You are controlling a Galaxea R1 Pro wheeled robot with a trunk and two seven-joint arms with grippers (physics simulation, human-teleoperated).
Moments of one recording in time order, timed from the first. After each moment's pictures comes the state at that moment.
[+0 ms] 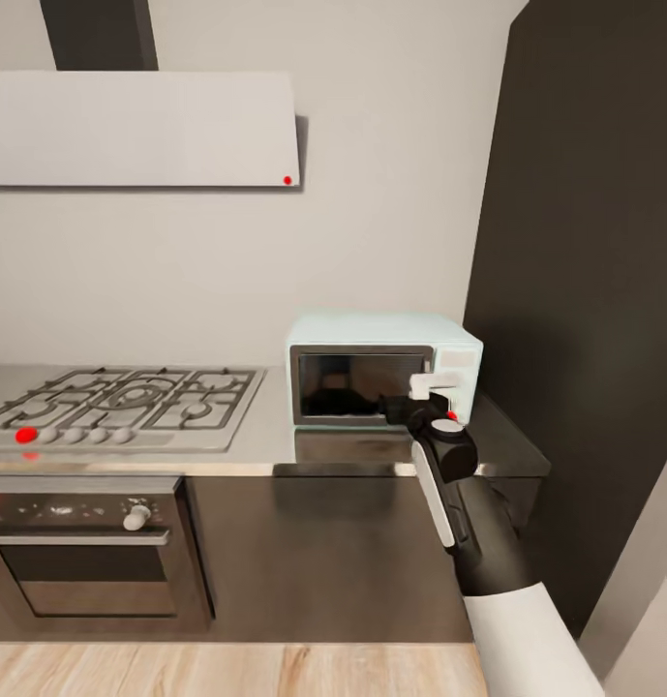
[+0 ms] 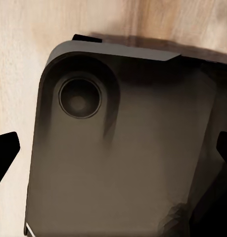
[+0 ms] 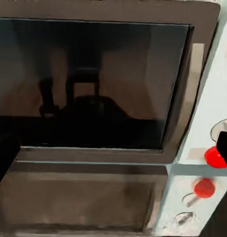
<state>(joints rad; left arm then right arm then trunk) 0.00 -0.03 0.01 -0.03 0.17 -0.09 0.00 -0.67 0.17 0.16 -1.45 0.03 0.74 -0.22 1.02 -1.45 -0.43</state>
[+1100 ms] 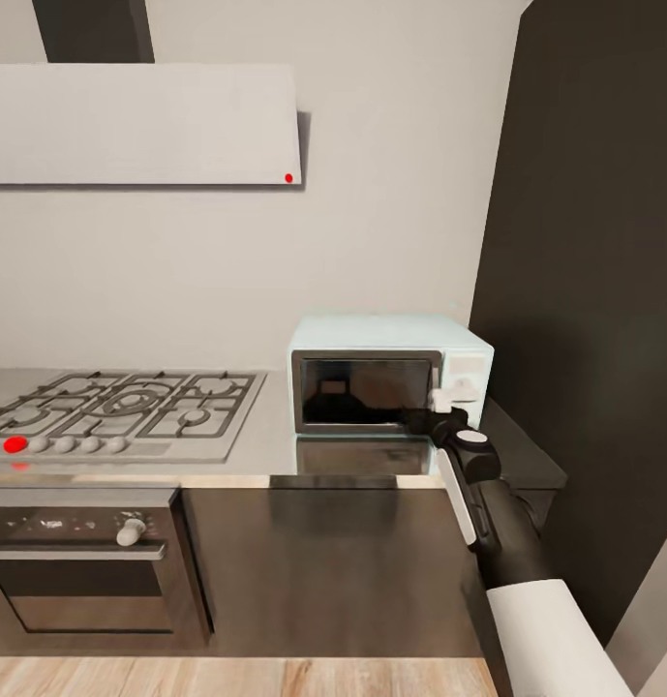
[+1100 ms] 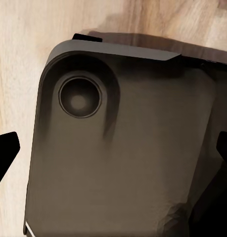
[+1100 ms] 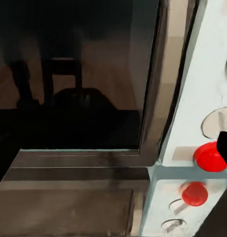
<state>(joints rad) 0.00 -0.03 0.01 -0.03 0.18 -0.09 0.00 -0.67 0.09 0.06 -1.32 0.04 0.64 -0.12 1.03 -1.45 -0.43</state>
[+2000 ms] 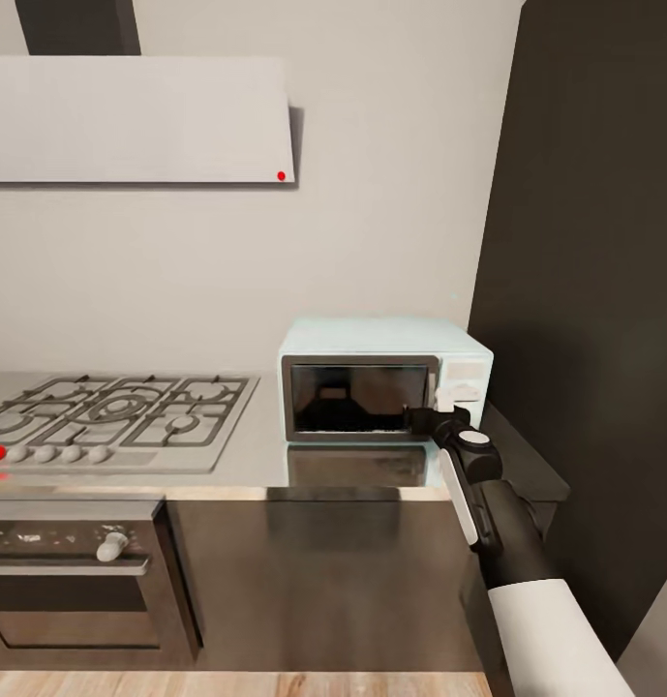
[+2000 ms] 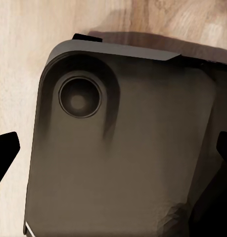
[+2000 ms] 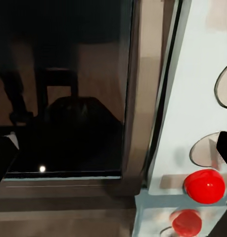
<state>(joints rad) 0.00 -0.03 0.01 -0.03 0.18 -0.09 0.00 -0.67 0.09 0.05 -1.31 0.04 0.62 -0.12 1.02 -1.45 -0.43</state>
